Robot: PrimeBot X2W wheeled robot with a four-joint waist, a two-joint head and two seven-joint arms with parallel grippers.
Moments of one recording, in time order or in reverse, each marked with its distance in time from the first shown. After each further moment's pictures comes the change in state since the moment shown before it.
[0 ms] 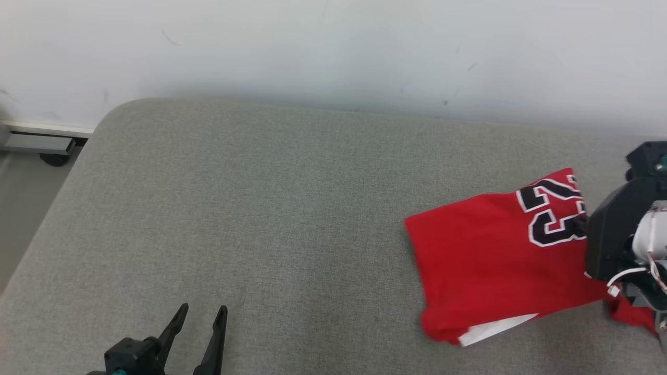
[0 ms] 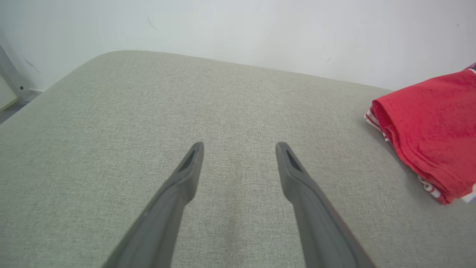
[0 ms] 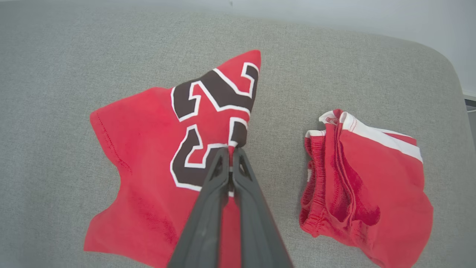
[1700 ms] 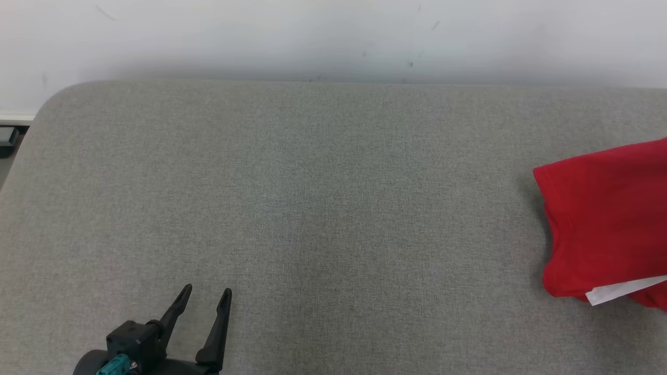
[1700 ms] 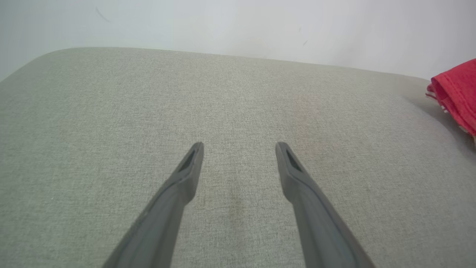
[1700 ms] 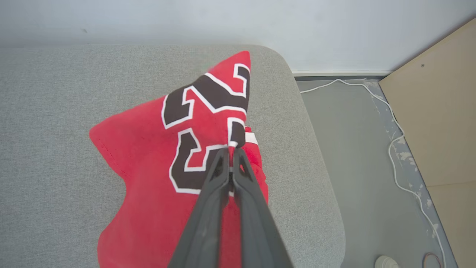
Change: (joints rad) left arm -0.045 0.016 -0.018 -0.027 0.009 0.001 0.011; right arm -0.062 -0.190 -0.217 -0.074 -0.138 -0.025 0.120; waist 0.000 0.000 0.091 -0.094
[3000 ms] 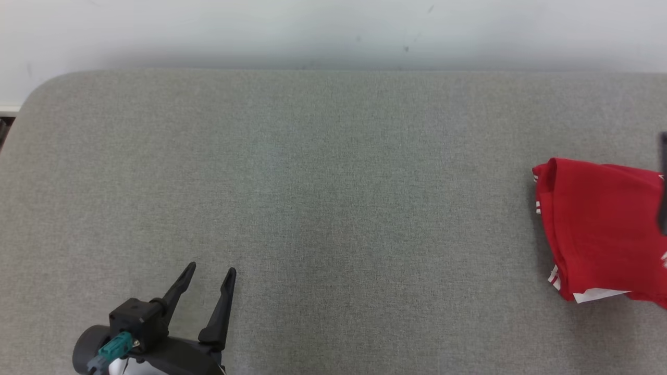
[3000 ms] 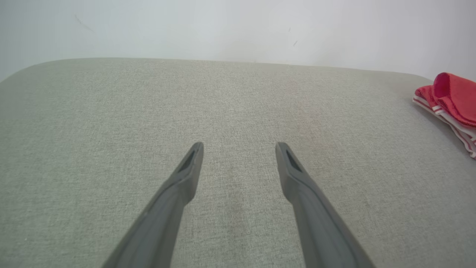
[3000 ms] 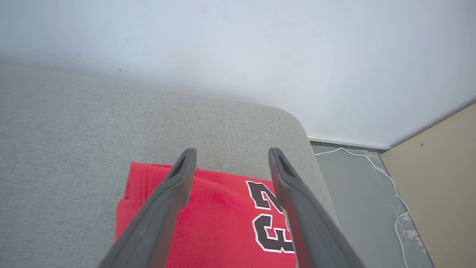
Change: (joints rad) left arm -0.064 0.004 -0.016 -0.011 0.011 -0.007 0.034; right arm -0.003 0.057 0.109 0.095 -0.114 0.038 -0.420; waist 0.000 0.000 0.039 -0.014
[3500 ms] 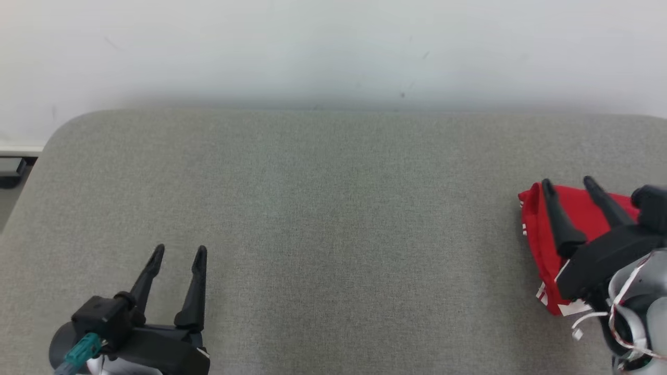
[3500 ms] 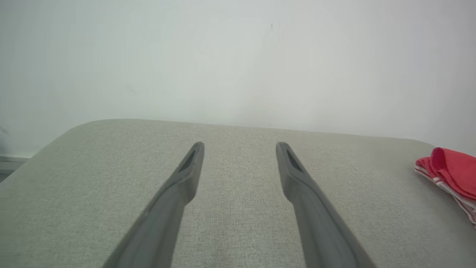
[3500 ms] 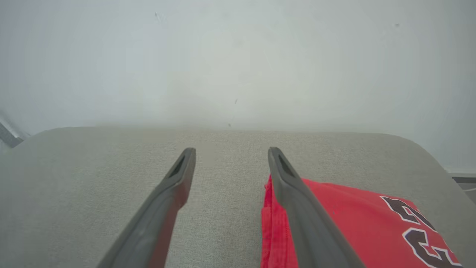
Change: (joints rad) left arm -0.018 -0.019 0.073 0.010 -0.024 0.026 -0.108; right arm 0.186 0.268 0.061 0.008 0.195 0.094 -0.441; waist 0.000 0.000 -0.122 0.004
